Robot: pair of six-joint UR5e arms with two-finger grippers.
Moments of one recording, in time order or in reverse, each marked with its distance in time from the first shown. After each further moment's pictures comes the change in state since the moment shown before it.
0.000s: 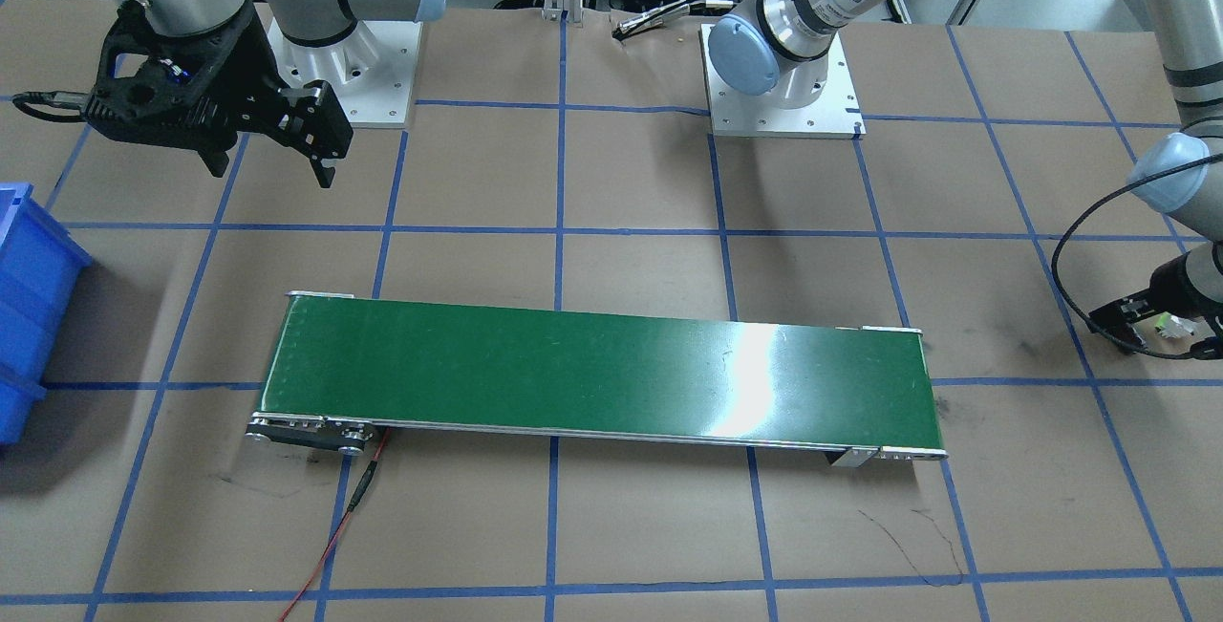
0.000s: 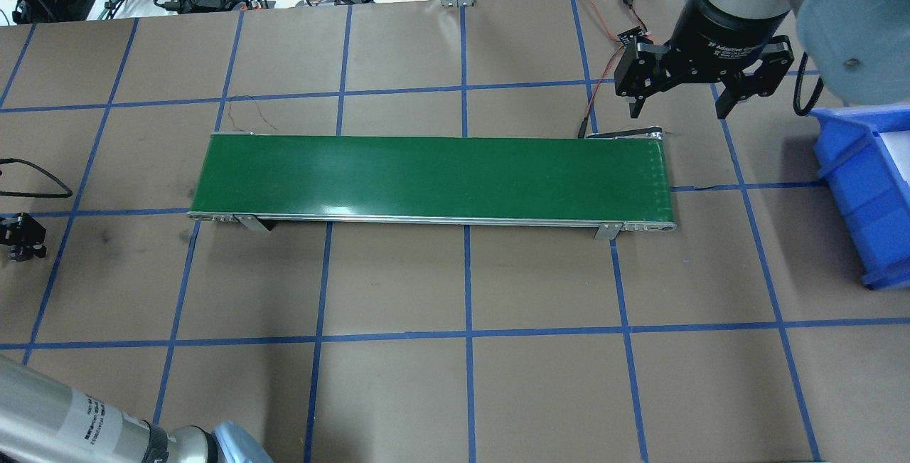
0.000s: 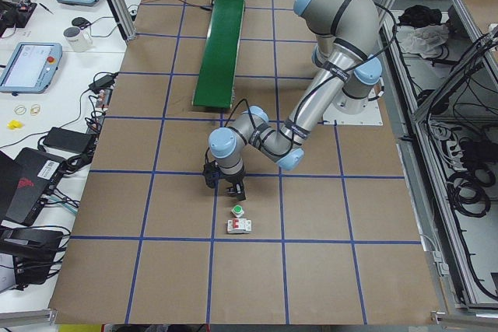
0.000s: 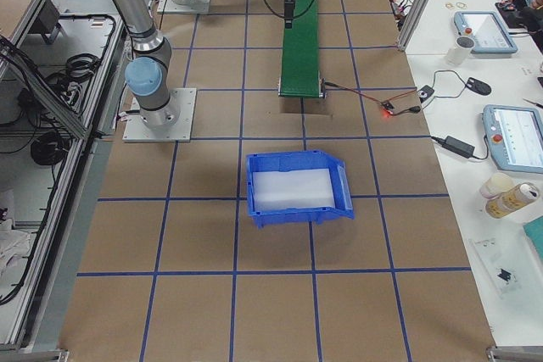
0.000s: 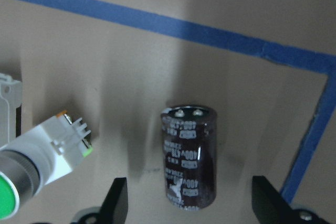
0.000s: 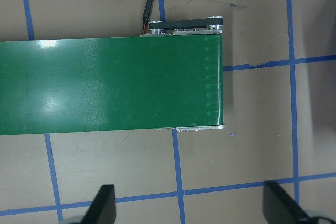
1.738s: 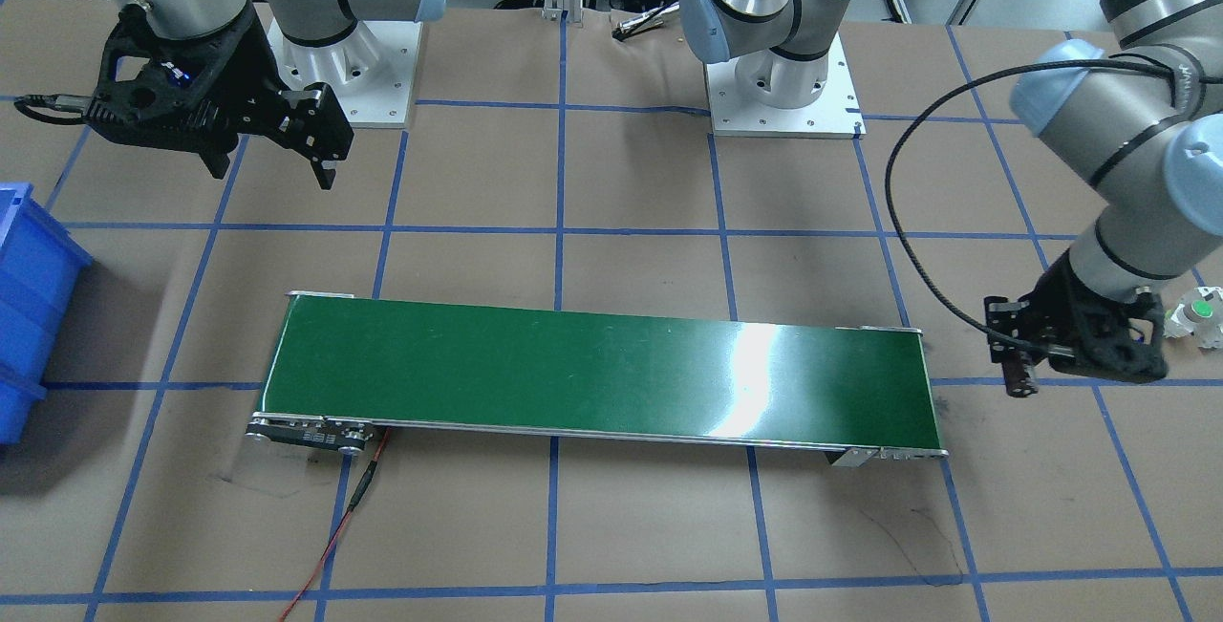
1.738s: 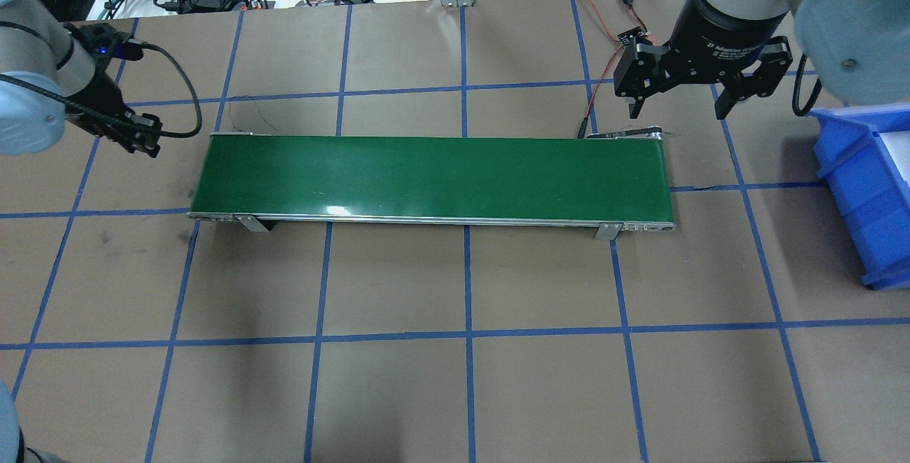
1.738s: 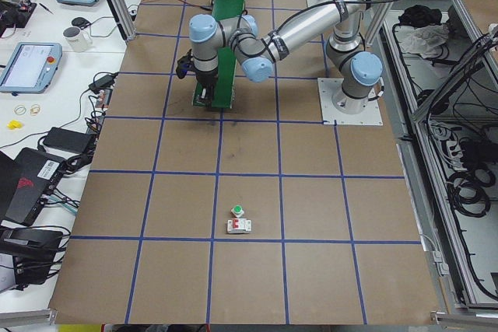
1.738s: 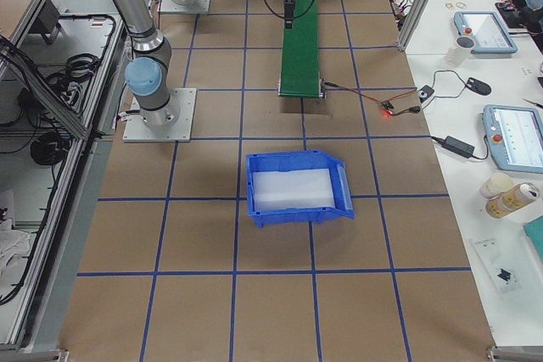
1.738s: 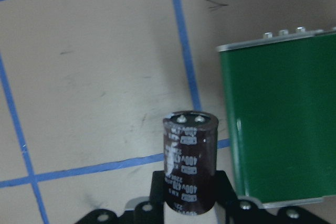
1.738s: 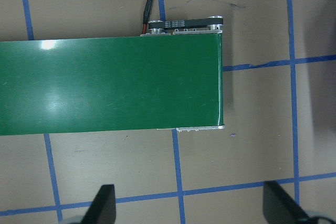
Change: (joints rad) left arm -0.460 0.289 -0.005 -0.195 -0.110 -0.011; right arm 0.000 0.003 0.001 -0.001 0.000 0.000
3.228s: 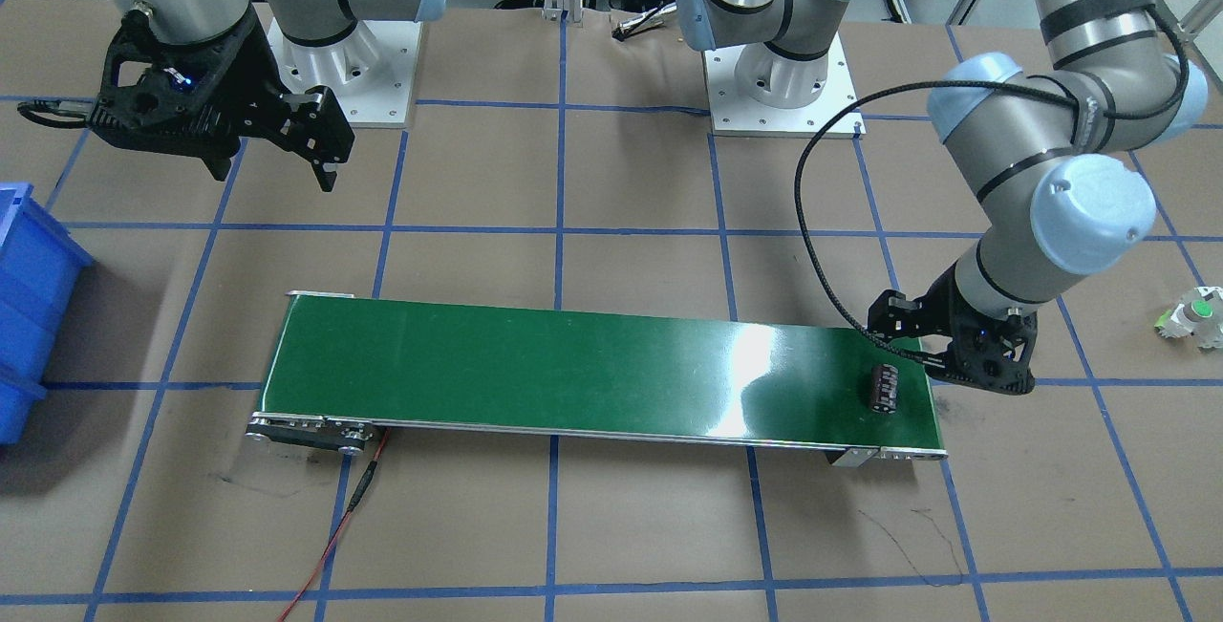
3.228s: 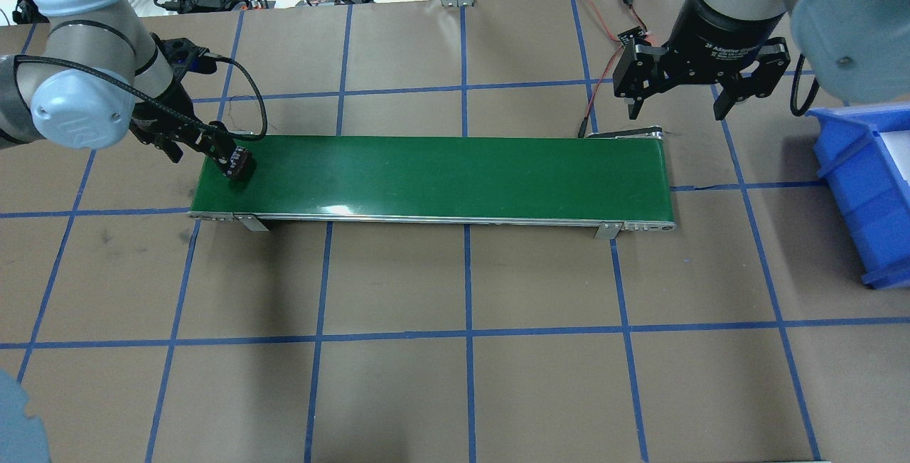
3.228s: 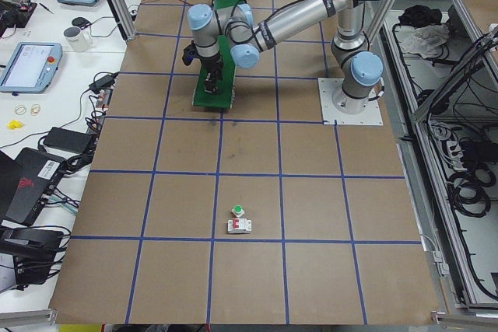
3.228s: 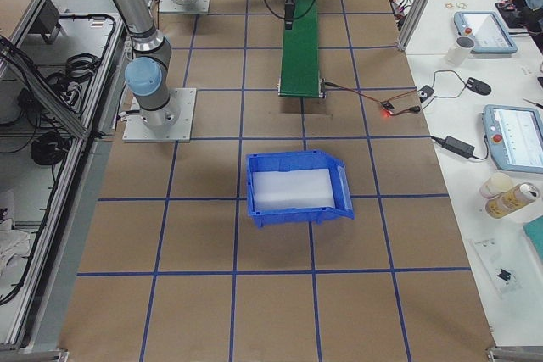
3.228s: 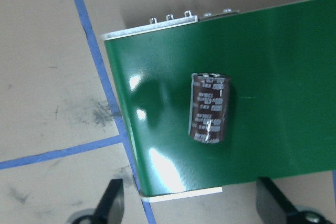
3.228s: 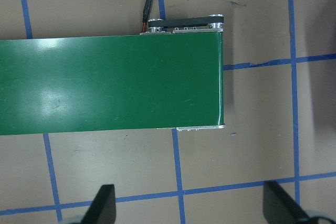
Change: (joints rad) left arm -0.149 -0.016 -0.007 -0.112 0.012 -0.121; right arm 0.000 0.005 0.001 0.001 0.000 0.000
